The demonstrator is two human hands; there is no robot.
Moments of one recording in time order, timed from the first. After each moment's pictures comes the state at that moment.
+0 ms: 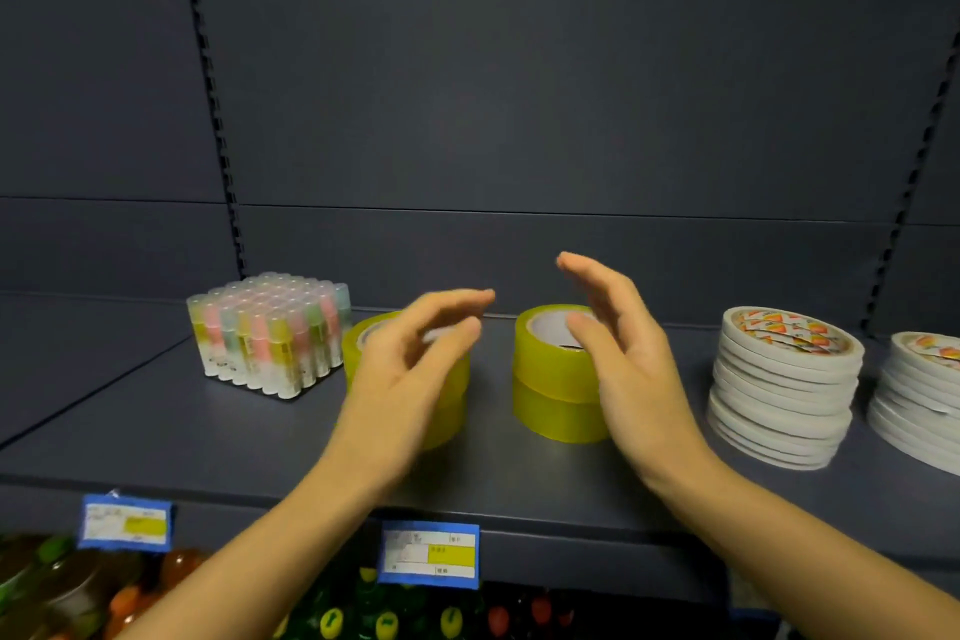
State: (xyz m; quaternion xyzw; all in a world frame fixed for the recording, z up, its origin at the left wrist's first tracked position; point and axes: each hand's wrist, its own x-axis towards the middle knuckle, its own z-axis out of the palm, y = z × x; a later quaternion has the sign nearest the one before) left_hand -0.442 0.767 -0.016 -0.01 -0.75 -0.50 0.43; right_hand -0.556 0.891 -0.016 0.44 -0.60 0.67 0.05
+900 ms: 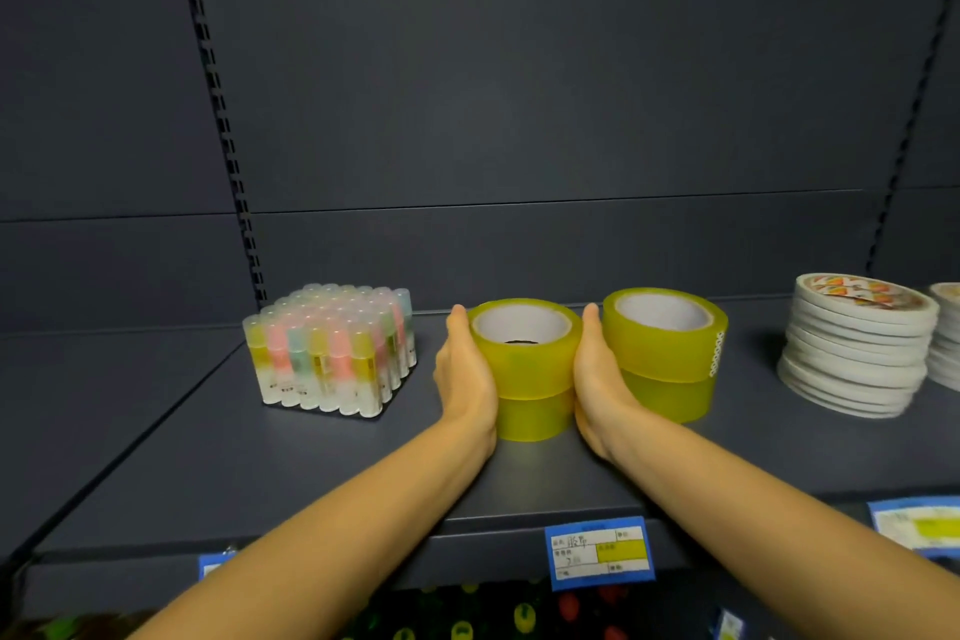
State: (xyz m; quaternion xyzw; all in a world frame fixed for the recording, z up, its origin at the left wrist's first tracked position) left_hand -0.491 0.677 -0.060 0.26 -0.53 -0.74 0.33; right_hand -0.535 0.760 -0.053 0.07 -0.62 0.77 -0.16
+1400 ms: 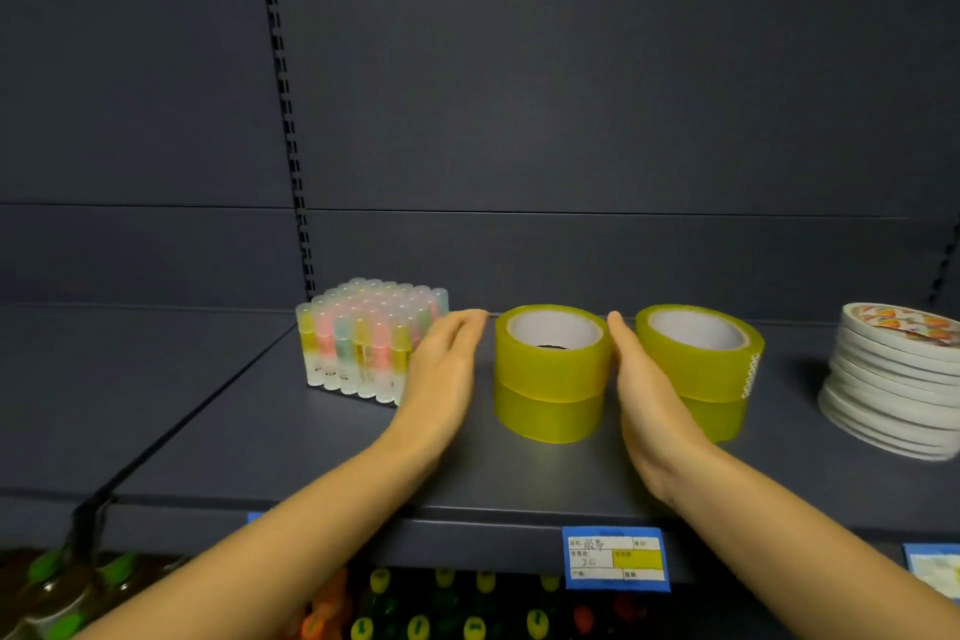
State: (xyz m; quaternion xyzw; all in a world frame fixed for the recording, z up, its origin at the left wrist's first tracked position) left_hand -0.426 0.658 -0.041 0.13 -0.73 -0.54 0.39; right_hand -0.499 0.795 -0.035 0.17 -0.64 0.74 -0.15
